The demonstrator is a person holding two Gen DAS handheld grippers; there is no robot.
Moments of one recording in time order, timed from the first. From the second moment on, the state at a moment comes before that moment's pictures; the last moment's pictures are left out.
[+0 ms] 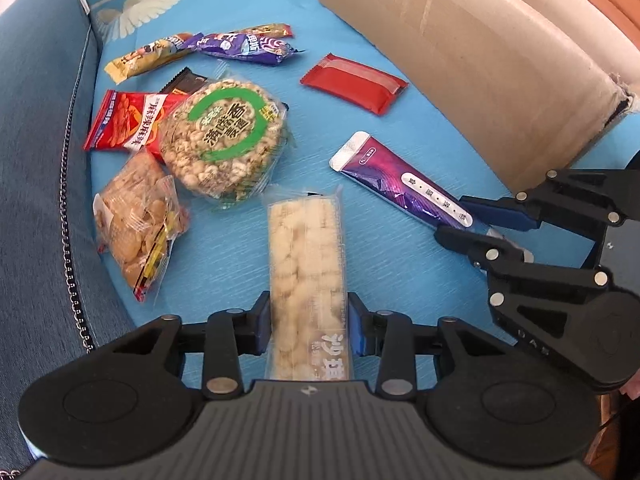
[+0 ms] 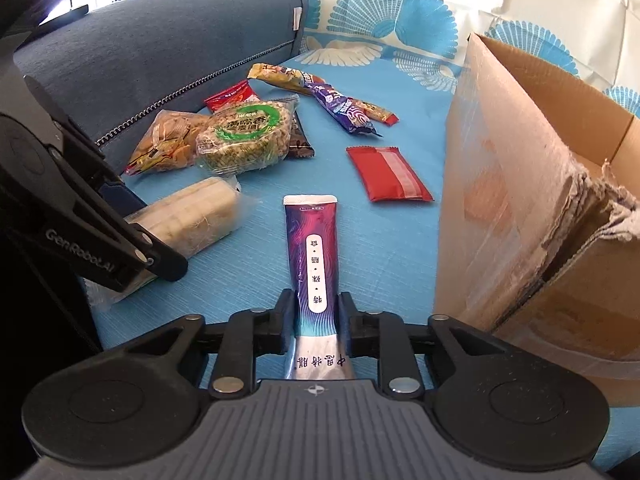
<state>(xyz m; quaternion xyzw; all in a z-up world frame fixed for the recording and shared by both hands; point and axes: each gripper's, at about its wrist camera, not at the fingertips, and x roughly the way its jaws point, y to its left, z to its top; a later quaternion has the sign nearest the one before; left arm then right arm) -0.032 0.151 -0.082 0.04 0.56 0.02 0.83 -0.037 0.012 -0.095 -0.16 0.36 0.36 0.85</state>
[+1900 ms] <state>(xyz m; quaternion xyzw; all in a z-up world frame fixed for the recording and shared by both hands) -0.057 0.122 0.039 -0.13 0.28 0.07 0.95 0.002 -0.117 0.008 0.08 0.19 0.34 0.92</state>
